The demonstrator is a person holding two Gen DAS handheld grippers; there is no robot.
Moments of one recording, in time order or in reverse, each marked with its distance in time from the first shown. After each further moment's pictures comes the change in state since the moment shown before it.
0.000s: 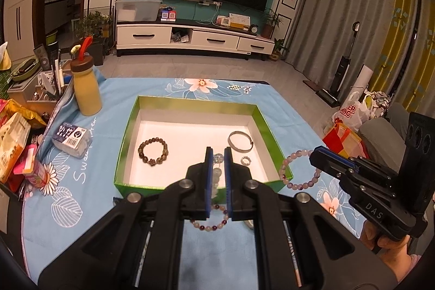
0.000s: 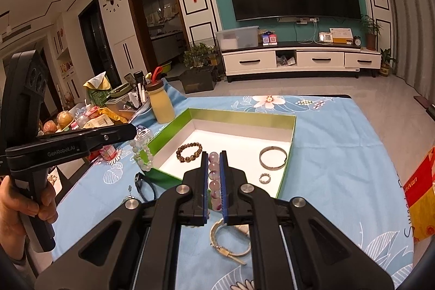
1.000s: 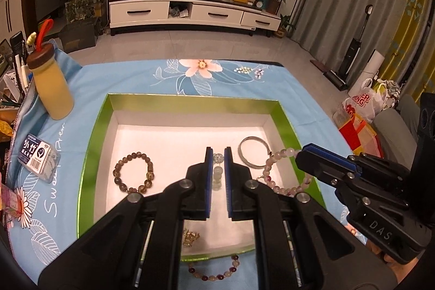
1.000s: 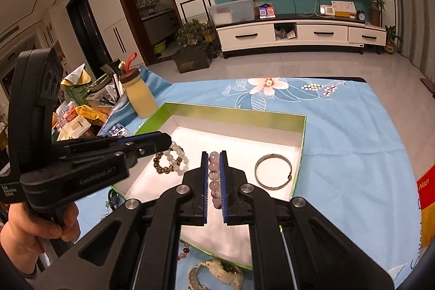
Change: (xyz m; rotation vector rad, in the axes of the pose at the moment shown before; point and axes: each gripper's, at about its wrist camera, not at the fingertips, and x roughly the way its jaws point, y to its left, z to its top) left arm 0.130 0.011 0.034 -0.004 0.153 0.013; right arm 0.099 -0.033 0.034 0.054 0.154 0.010
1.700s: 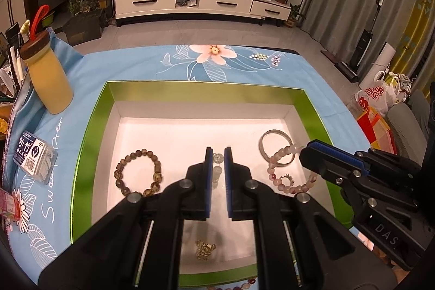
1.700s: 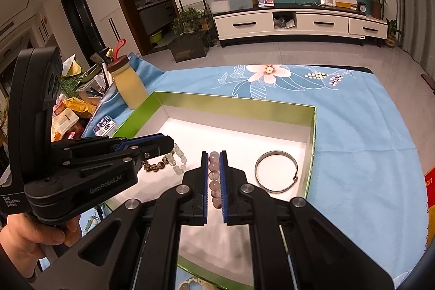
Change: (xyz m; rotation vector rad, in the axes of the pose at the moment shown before) left arm 0.035 0.012 -0.001 -0.002 0.052 0.051; right arm 0.037 -0.006 0.000 0.003 0.058 -0.015
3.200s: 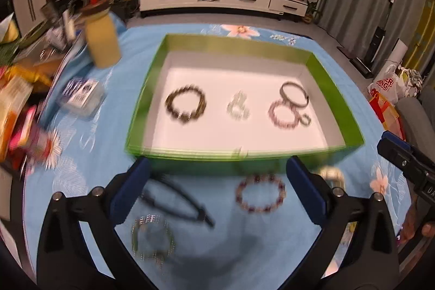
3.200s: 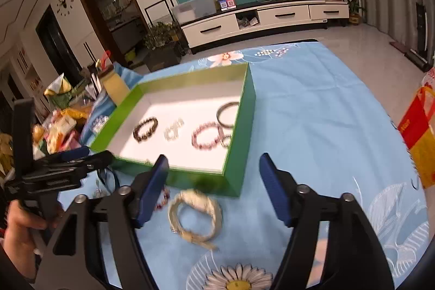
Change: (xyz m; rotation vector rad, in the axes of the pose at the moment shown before) left arm -0.081 0.027 -0.090 -0.055 0.020 0.094; right arm -0.093 -0.017 -0.086 0.158 -0.052 -0.109
